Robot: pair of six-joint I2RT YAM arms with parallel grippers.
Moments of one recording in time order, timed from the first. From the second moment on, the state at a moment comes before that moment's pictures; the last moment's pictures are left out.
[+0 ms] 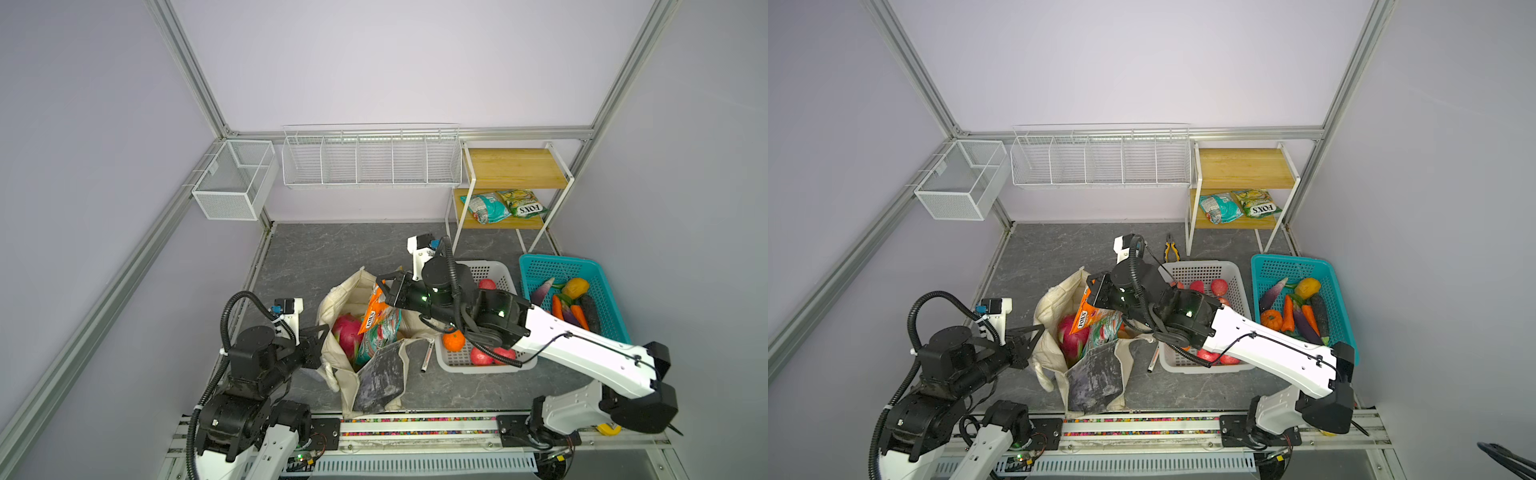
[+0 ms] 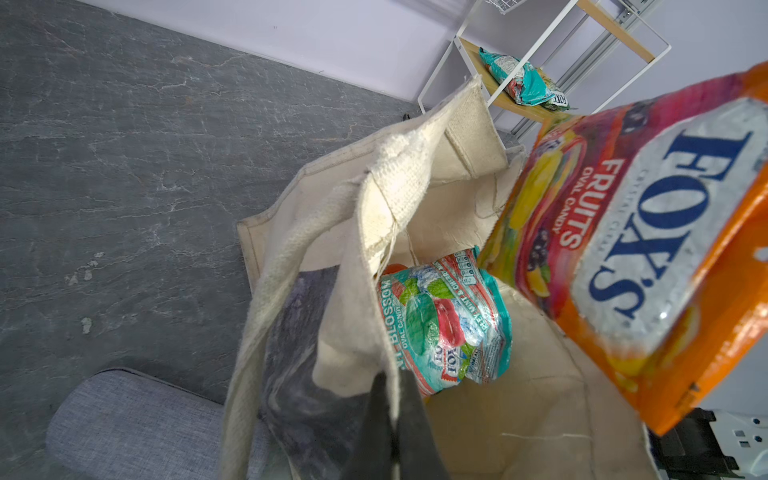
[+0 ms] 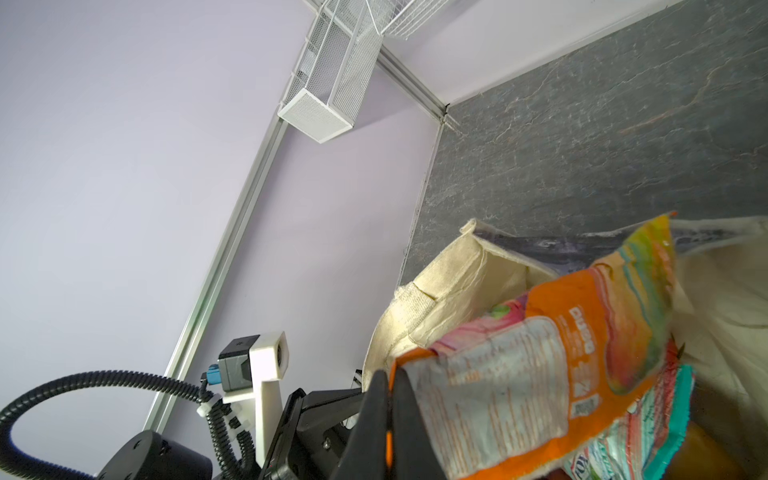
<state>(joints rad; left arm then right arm) -0.25 0.39 0.83 -0.90 0.31 -0.37 1.19 1.45 1.53 -0.41 0.23 1.04</state>
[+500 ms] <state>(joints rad) -0.25 0.38 0.83 -0.90 0.31 -0.37 1.21 1.57 1.48 -0.32 0.21 1.10</state>
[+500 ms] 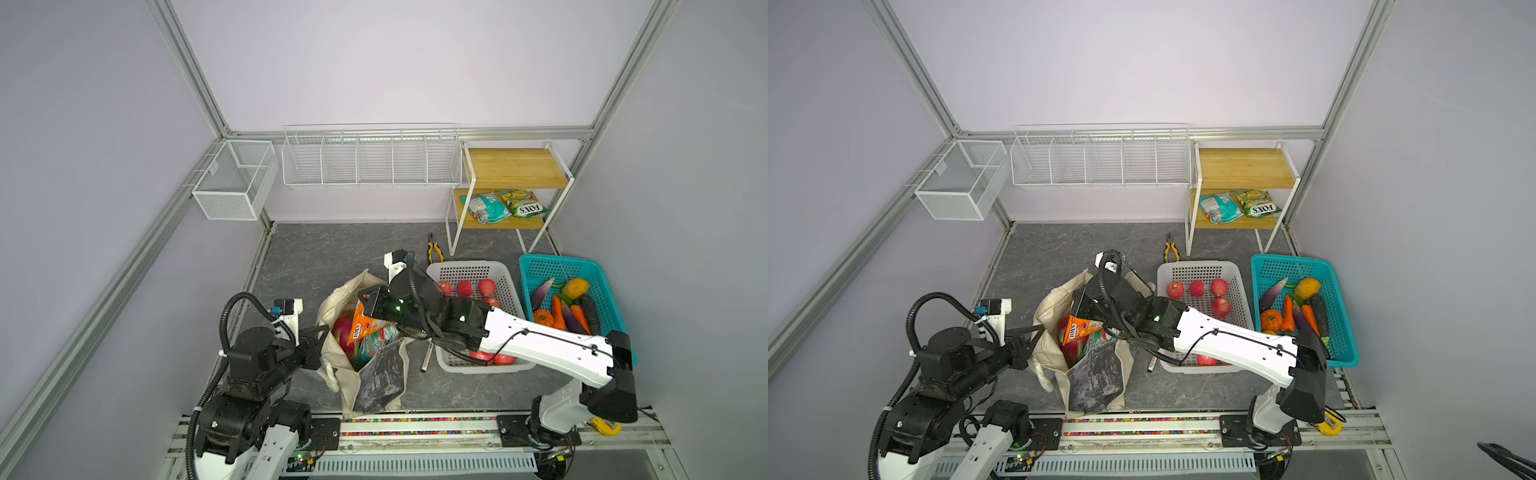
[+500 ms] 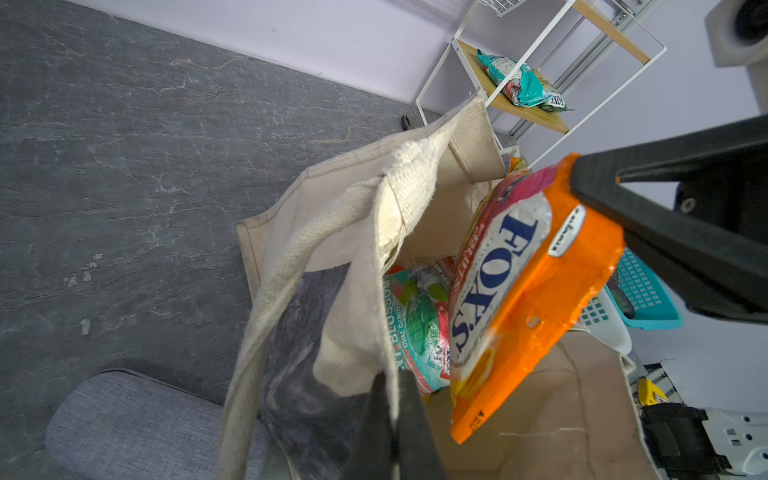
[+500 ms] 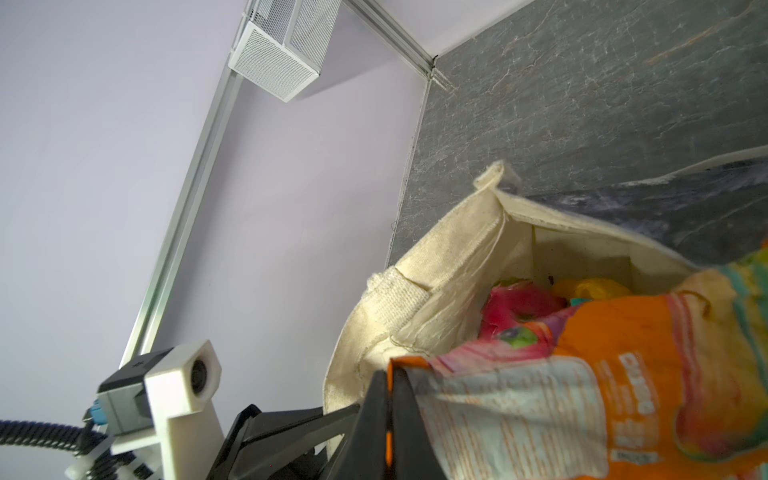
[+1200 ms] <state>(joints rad) -0.25 0.38 0.83 -0.91 0.31 -0.37 1.35 1.59 1.41 -0.32 0.31 1.12</state>
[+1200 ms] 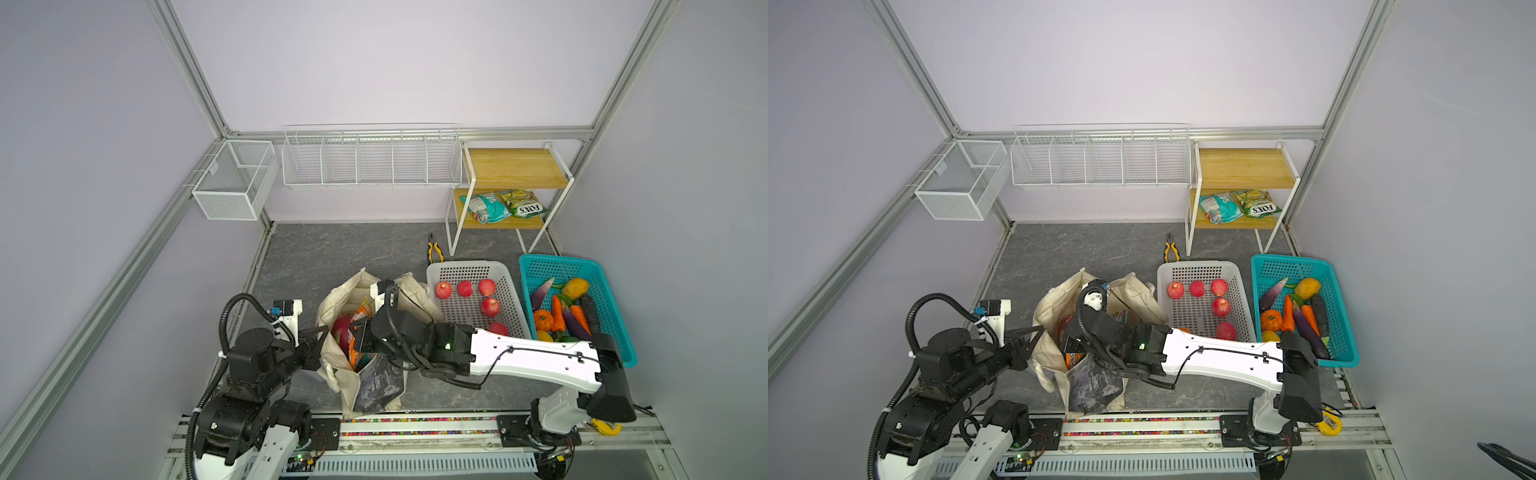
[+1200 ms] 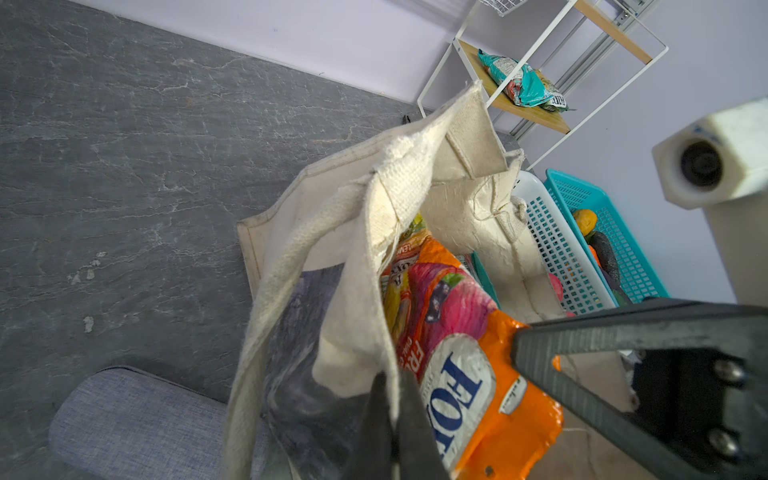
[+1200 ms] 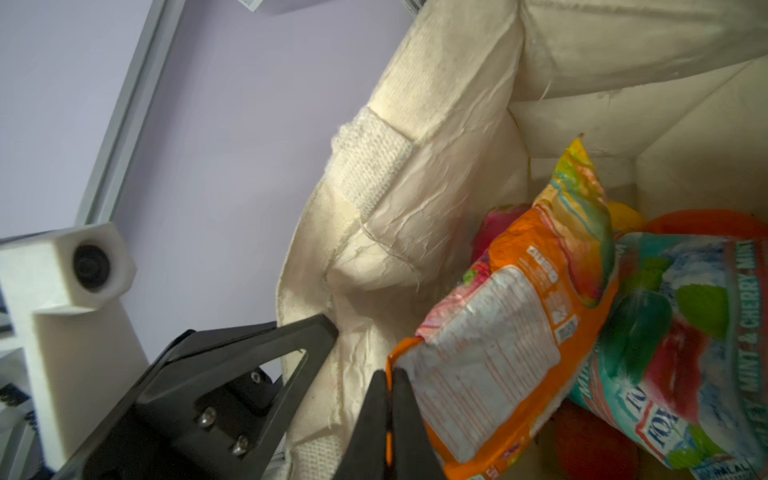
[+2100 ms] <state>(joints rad) -0.25 0.37 0.83 -0.91 0.31 -0.37 1.26 1.79 1.54 -0.37 0.16 1.08</state>
